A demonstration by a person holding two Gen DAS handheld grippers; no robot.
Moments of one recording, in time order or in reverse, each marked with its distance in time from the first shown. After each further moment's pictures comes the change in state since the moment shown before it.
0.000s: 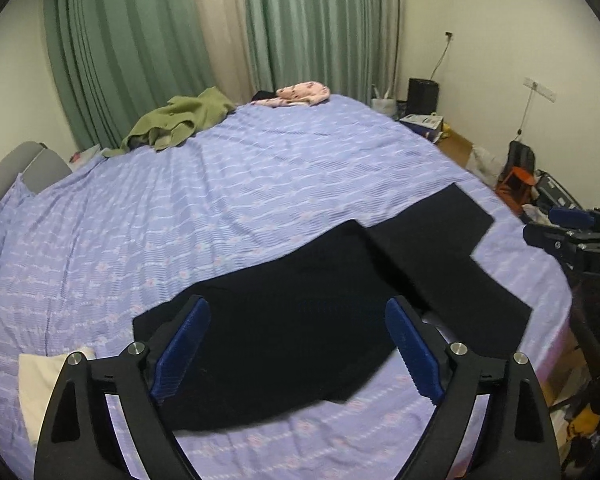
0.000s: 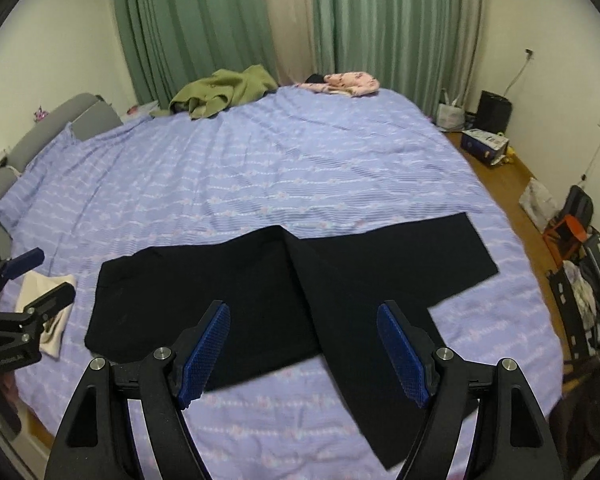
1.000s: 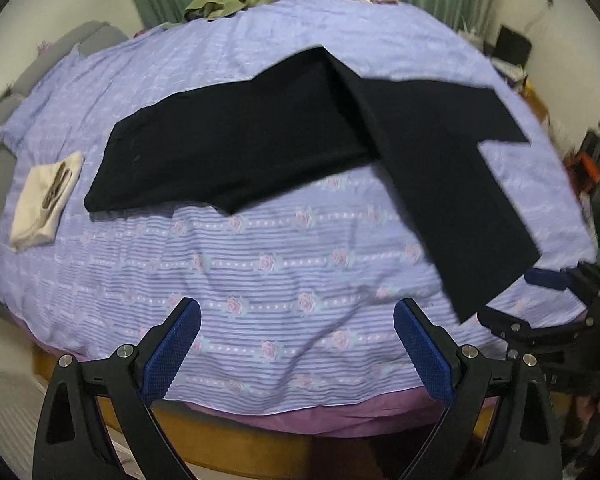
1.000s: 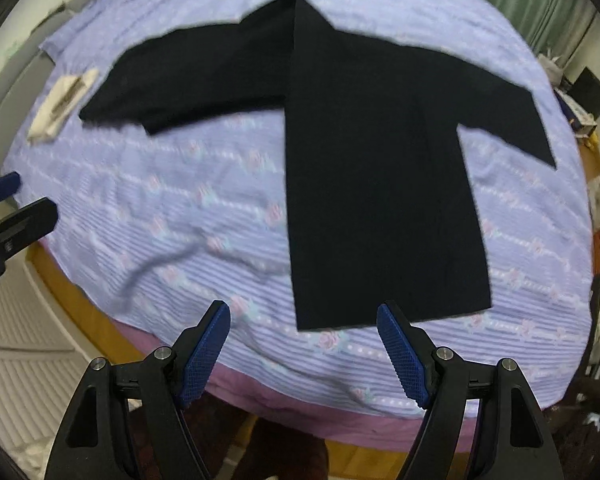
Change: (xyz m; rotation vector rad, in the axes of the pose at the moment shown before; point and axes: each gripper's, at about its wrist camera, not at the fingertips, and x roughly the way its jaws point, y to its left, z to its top) left arm 0.060 -0.223 -0.151 -0.269 0.370 0.255; right arm 0.096 -0.125 -0.205 -0.336 0.447 0.207
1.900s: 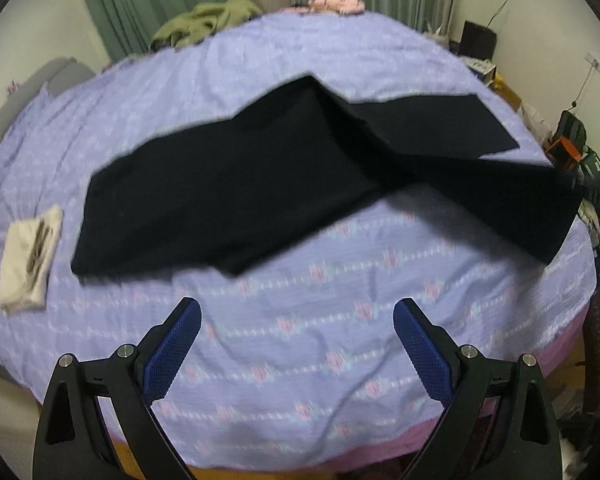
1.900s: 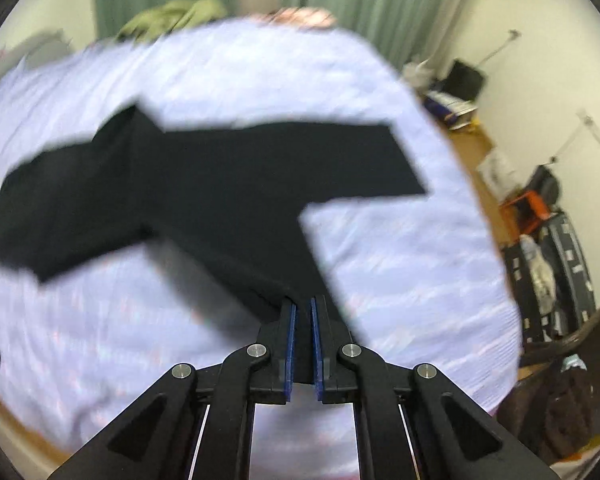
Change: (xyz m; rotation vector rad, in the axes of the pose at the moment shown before) left arm 0.011 0.036 0.056 0.110 -0.101 -0.076; right arm -0.057 -0.068 0.057 0.320 -0.269 -0.379
